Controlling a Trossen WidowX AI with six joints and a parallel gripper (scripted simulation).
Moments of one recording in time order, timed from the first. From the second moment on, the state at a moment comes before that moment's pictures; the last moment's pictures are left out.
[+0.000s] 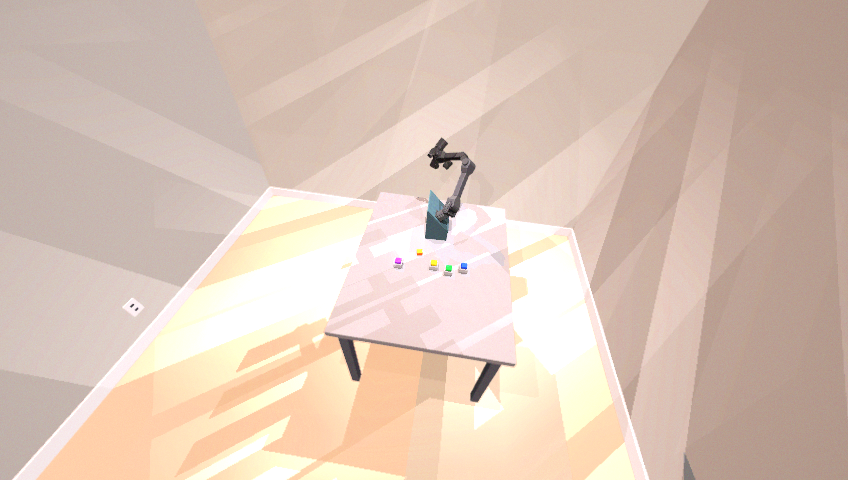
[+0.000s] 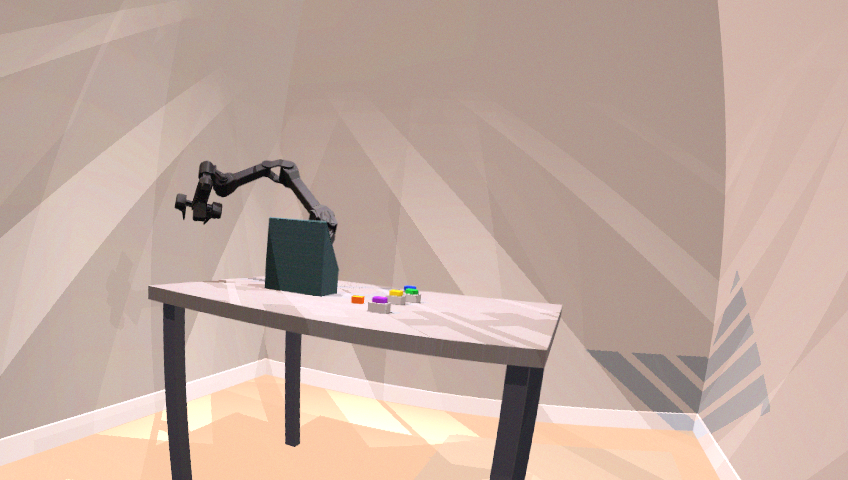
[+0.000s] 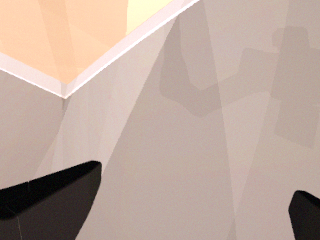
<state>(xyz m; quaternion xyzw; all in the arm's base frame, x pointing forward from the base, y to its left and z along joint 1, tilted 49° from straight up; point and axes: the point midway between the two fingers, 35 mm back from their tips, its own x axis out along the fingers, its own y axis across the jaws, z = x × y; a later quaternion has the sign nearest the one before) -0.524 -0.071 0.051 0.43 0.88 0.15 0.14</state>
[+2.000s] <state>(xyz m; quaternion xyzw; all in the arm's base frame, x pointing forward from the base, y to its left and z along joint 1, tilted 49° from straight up) 0.307 -0.236 0.058 -0.08 0.56 0.03 0.83</state>
